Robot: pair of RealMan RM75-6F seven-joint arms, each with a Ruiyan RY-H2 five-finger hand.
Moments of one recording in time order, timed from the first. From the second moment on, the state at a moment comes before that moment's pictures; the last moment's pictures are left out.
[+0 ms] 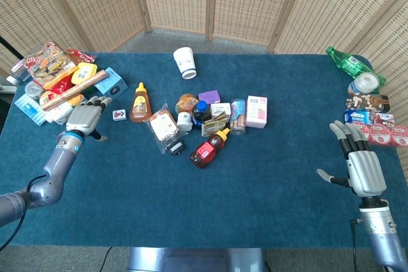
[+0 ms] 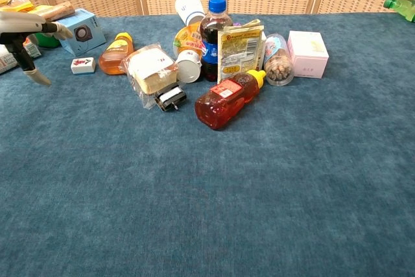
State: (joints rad) left arm -0.83 -1.35 -0.15 -1.28 0.68 0.69 0.42; right arm 0.23 -1.20 0.14 -1.54 -1.51 1.45 0.16
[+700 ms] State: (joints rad) left arm -0.97 -1.42 -0.10 -1.22 0.47 0.68 0.54; right arm 0.23 -1.20 0.14 -1.54 -1.50 1.45 0.17
